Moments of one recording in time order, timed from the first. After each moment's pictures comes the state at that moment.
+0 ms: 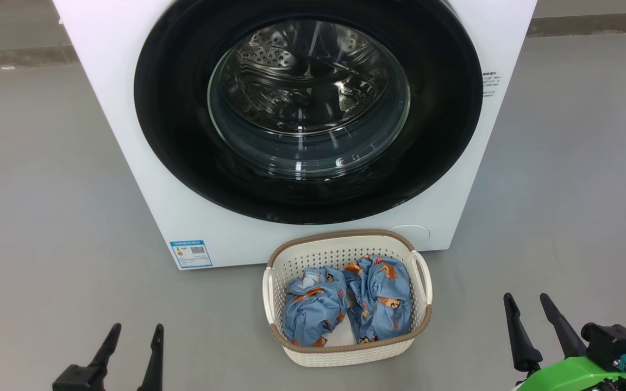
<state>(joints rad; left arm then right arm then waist) 0.01 0.08 -0.01 0.28 -0.14 -0.13 -0.25 -0.05 -0.10 -0.06 0.34 0.31 0.13 -0.25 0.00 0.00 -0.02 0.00</state>
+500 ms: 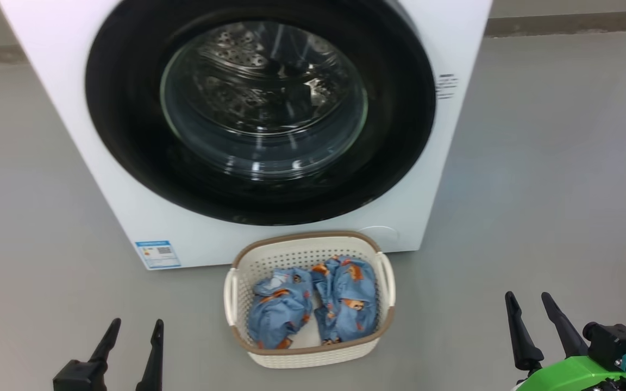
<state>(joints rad) 0.00 0.08 -0.01 0.28 -0.12 -0.13 -0.25 -0.05 -0.10 -0.07 0.34 0.31 0.13 -0.25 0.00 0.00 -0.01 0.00</state>
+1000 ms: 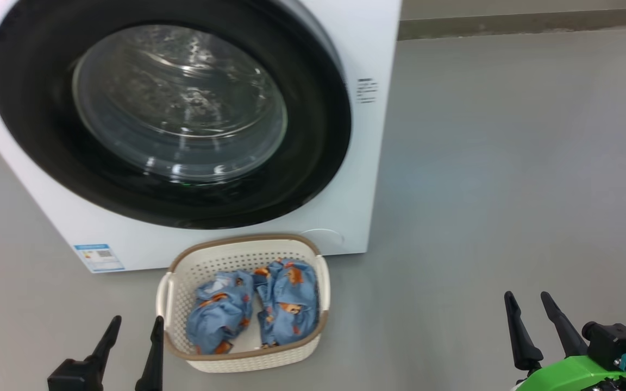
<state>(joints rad) 0.00 0.08 -0.01 0.27 -0.16 -0.13 -0.25 -0.05 -0.10 -0.07 0.34 0.30 0.13 -0.25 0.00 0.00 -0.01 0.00</state>
